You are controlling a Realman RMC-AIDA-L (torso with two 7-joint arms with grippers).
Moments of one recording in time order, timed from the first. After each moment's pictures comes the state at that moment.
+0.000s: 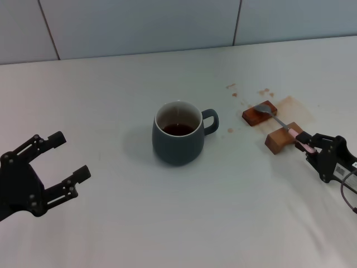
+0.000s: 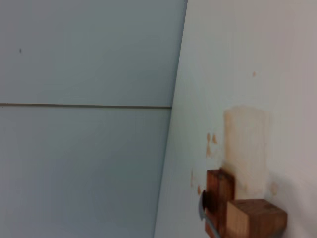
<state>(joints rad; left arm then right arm) -0.39 -2.04 0.19 0.36 2.11 1.82 -0.74 0.36 2.05 0.17 -0.14 -2.19 -1.29 2.07</state>
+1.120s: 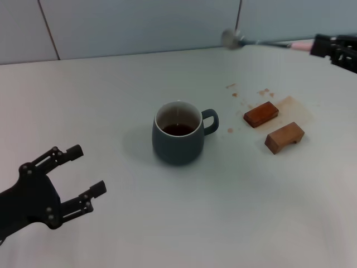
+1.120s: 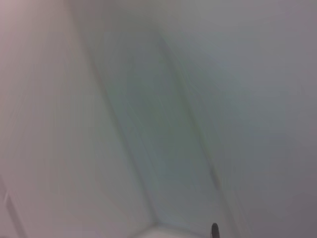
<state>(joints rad) -0.38 -2.06 0.27 0.35 2.11 1.79 -0.72 0.56 1.96 -0.26 -0.81 -1.98 -1.91 1.61</state>
